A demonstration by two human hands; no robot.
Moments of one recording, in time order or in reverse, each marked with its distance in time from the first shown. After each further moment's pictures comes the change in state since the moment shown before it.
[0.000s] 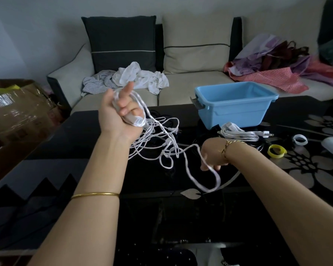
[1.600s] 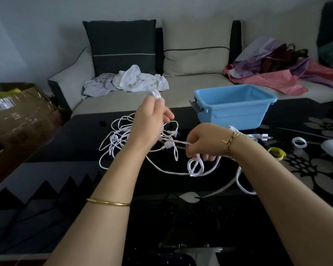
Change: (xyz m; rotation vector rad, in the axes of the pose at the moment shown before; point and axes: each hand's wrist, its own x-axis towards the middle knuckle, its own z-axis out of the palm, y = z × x) left_hand -0.008 -0.043 0.021 1.402 -0.036 0.376; right_hand -0.036 -0.016 -0.024 0.316 0.312 -0.272
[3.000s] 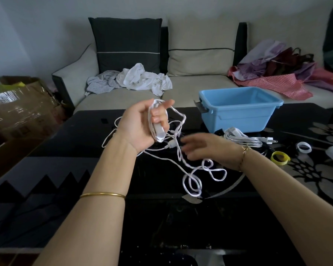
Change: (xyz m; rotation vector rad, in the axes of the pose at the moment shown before) left_hand 0.009 -0.013 -0.027 -1.258 -0.372 -0.556; right_hand 0.018 0.033 0.031 0.640 -0.076 -0.097
